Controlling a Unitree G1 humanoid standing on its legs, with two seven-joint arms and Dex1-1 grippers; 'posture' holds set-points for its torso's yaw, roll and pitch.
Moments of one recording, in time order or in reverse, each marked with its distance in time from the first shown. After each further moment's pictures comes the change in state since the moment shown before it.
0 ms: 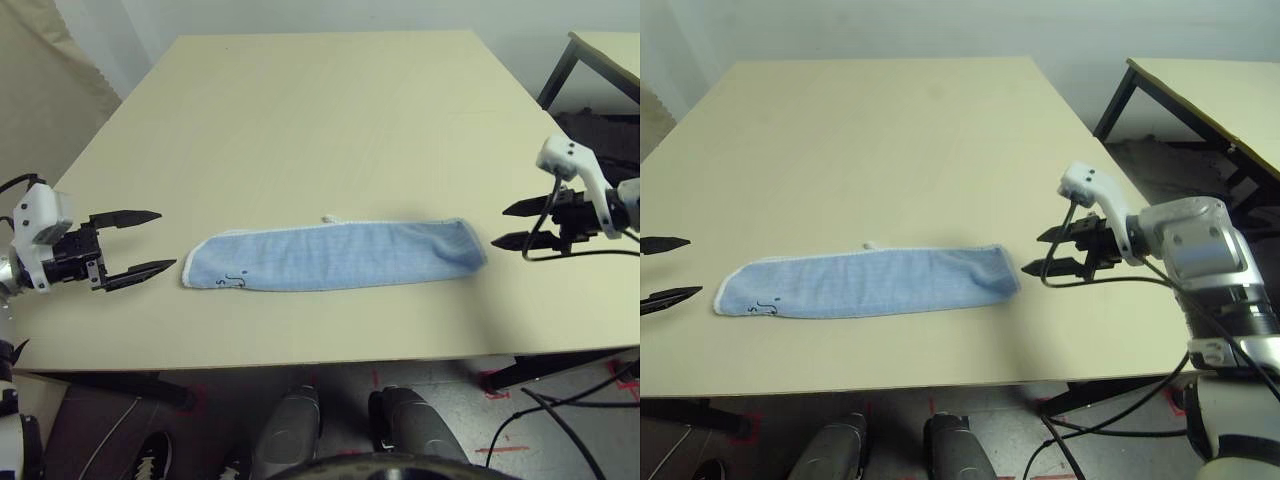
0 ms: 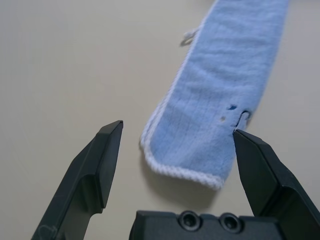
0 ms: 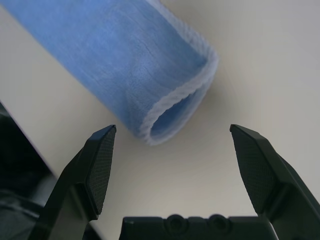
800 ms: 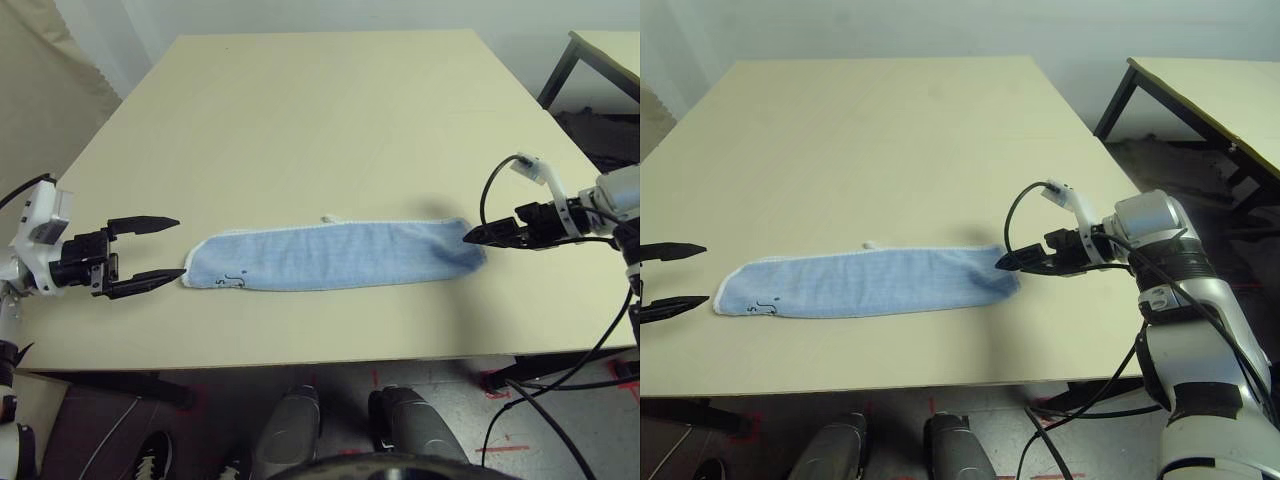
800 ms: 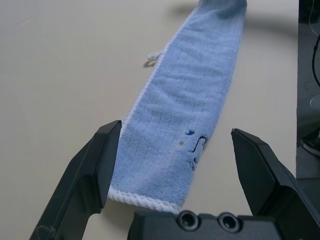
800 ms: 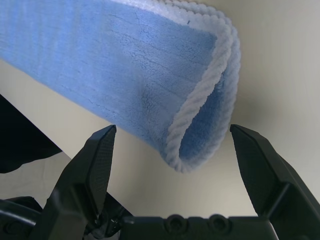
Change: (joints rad) left arm 0.057 0.046 -0.089 -0.119 -0.166 0.224 -0.012; right arm -0.158 0.157 0.128 0.257 0.087 0.384 -0.114
